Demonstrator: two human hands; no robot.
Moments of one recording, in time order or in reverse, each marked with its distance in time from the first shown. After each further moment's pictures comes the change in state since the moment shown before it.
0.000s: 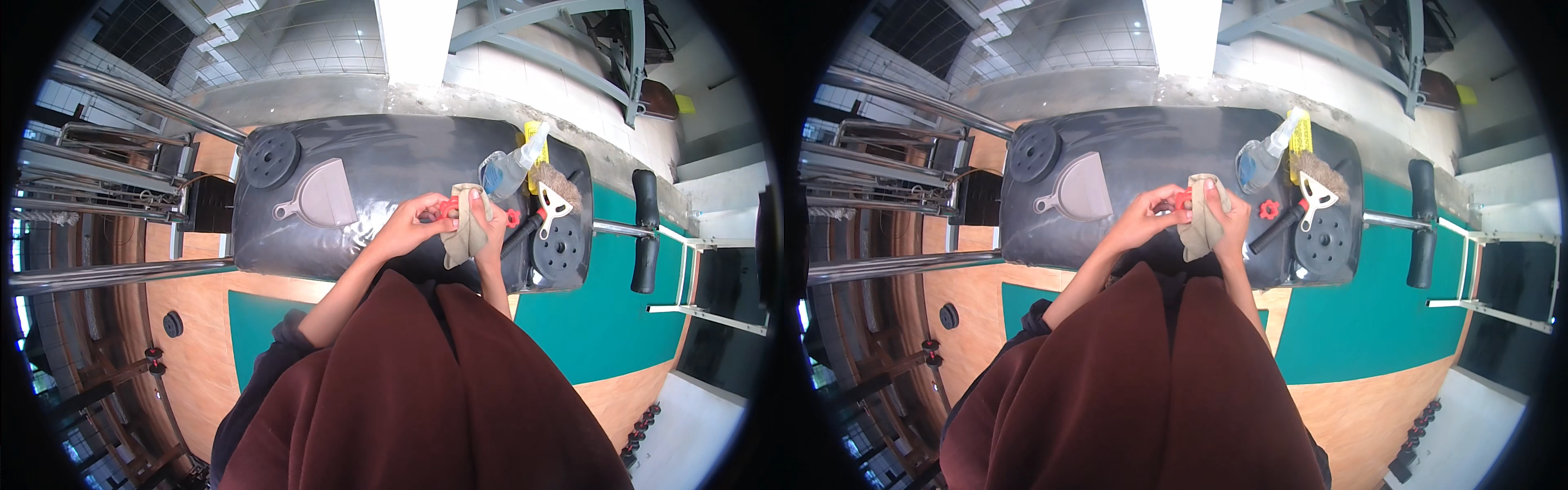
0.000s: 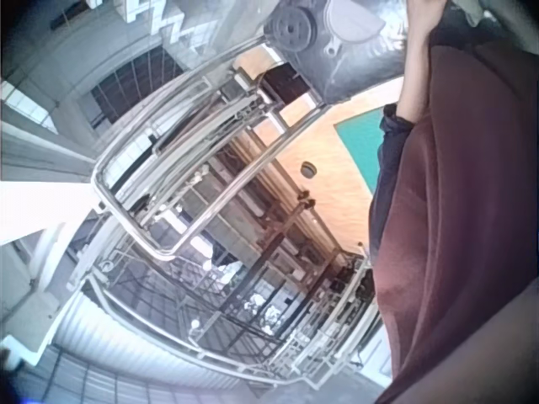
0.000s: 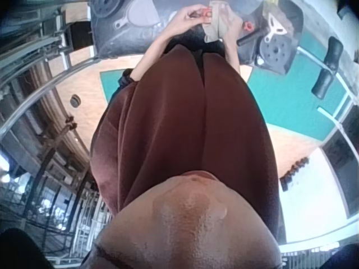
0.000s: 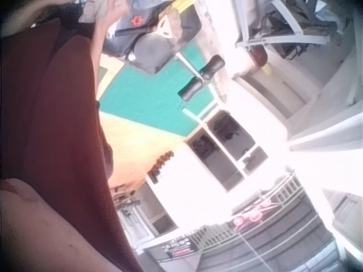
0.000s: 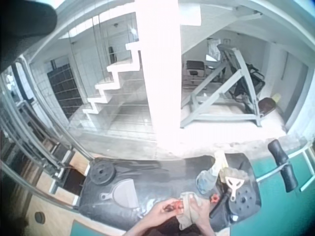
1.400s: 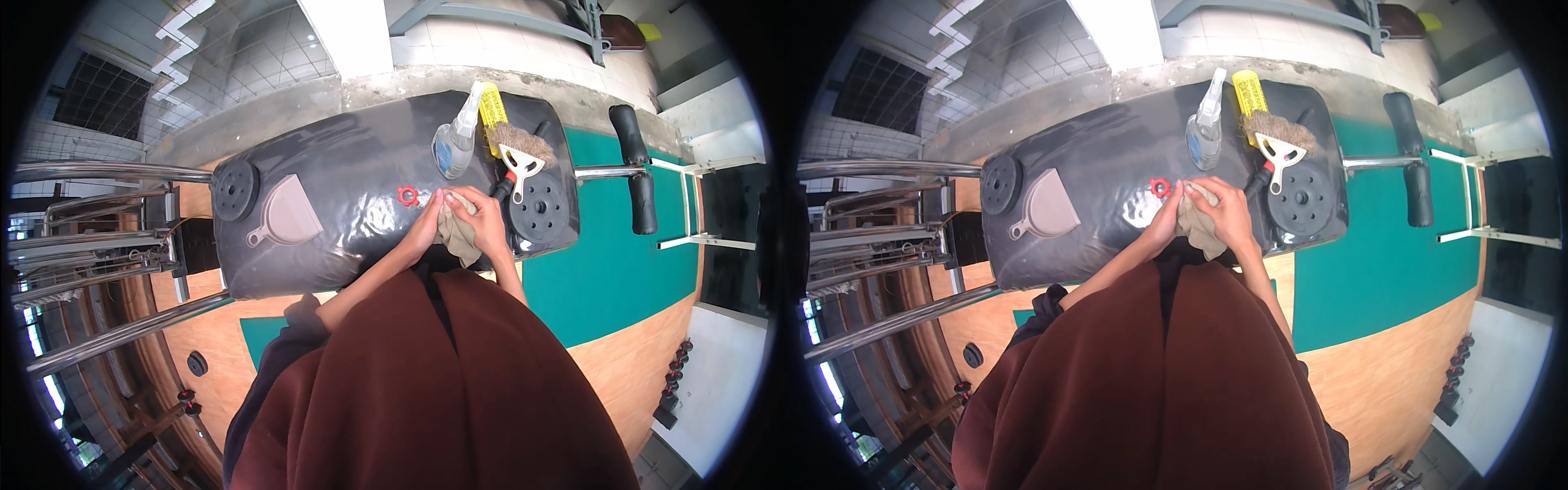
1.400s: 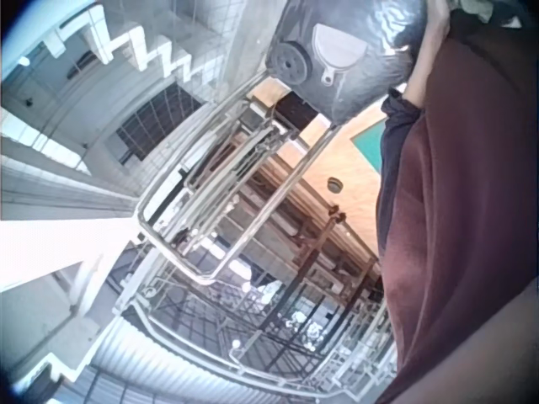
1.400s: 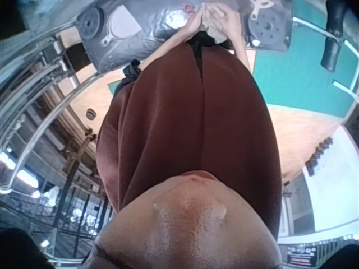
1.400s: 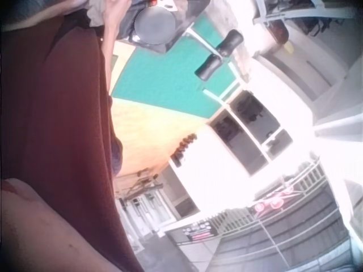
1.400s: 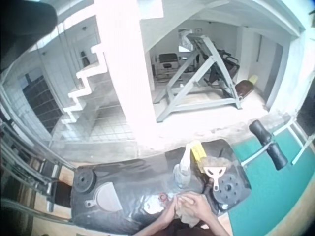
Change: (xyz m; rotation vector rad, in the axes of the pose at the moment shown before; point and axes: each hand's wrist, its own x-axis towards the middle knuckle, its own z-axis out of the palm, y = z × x) left_hand 0.054 -0.104 0.083 -0.329 0.031 -0.345; right_hand -0.003 -0.002 -0.087 -0.524 -0.156 -0.145
